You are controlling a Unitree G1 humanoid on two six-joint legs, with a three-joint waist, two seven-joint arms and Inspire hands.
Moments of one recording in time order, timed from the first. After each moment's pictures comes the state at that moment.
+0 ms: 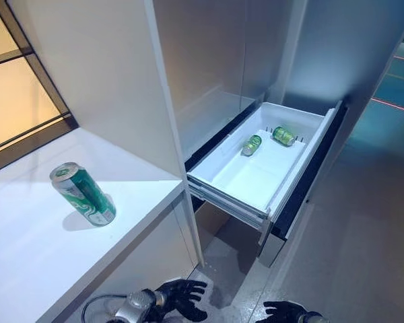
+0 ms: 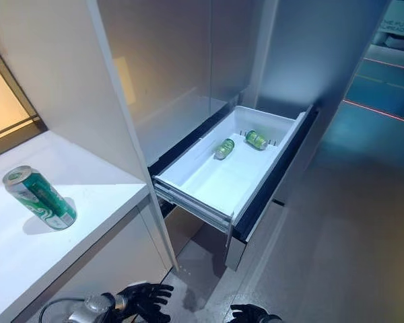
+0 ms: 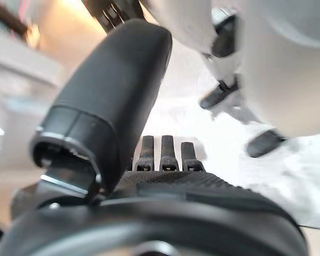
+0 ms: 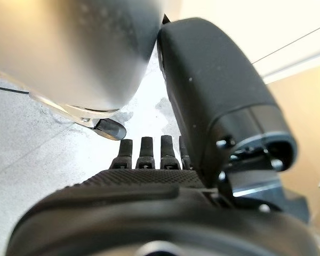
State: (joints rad) left arm -0.11 0.33 -0.46 0.81 -0.11 0.02 -0.54; right arm -0.07 -0.28 0.20 1.20 0.00 0.04 0.27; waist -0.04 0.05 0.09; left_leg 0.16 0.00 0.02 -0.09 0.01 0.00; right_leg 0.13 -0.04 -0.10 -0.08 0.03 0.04
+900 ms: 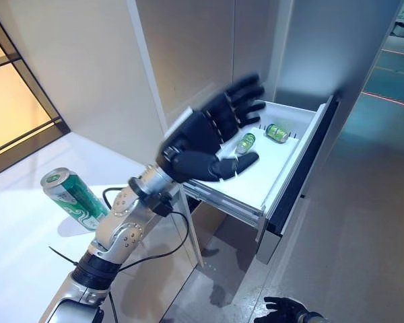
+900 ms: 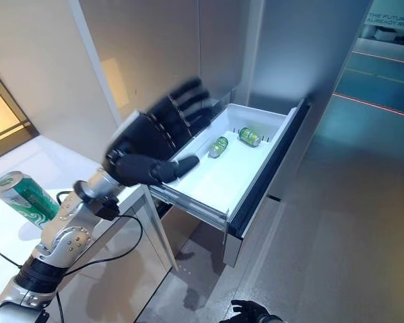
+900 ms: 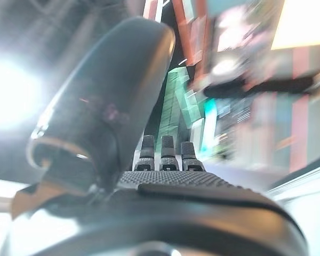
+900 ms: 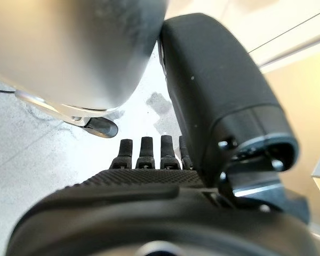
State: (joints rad) left arm -0.39 0.51 -0.22 -0.25 -0.94 -0.18 -0.36; right arm -0.05 -0.28 0.25 1.23 0.04 -0.05 0.21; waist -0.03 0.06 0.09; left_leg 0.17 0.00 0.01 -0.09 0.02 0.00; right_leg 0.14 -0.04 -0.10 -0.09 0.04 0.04
